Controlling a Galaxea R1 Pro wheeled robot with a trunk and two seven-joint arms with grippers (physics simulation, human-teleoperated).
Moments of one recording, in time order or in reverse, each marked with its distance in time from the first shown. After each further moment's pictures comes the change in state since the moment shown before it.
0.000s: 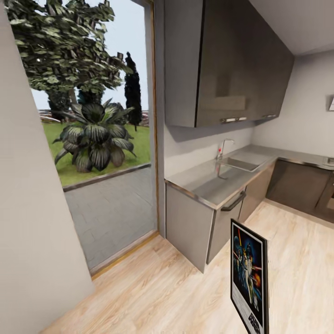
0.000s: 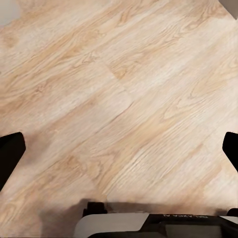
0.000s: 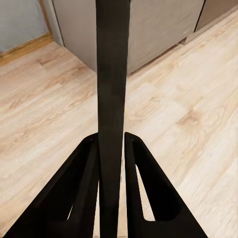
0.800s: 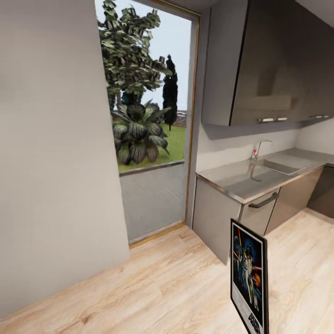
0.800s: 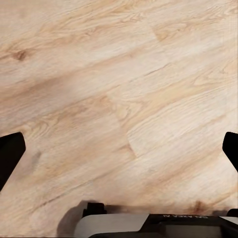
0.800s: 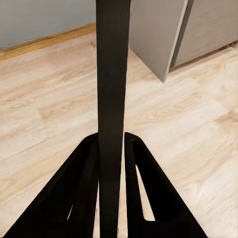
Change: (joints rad) left arm 0.000 0.000 0.000 0.000 0.000 -0.001 0.000; right arm 0.000 0.000 0.000 0.000 0.000 -0.001 0.000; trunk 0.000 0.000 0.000
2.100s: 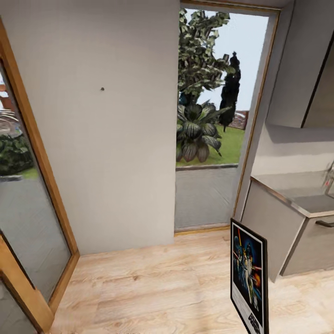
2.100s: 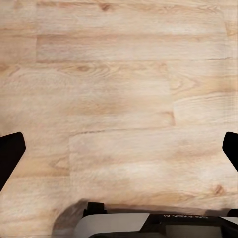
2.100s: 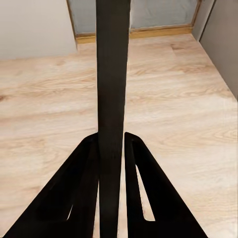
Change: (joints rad) left arm 0.000 0.000 0.002 0.000 0.000 0.001 0.000; right arm 0.000 0.001 0.001 0.000 0.000 0.000 -0.001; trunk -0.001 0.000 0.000
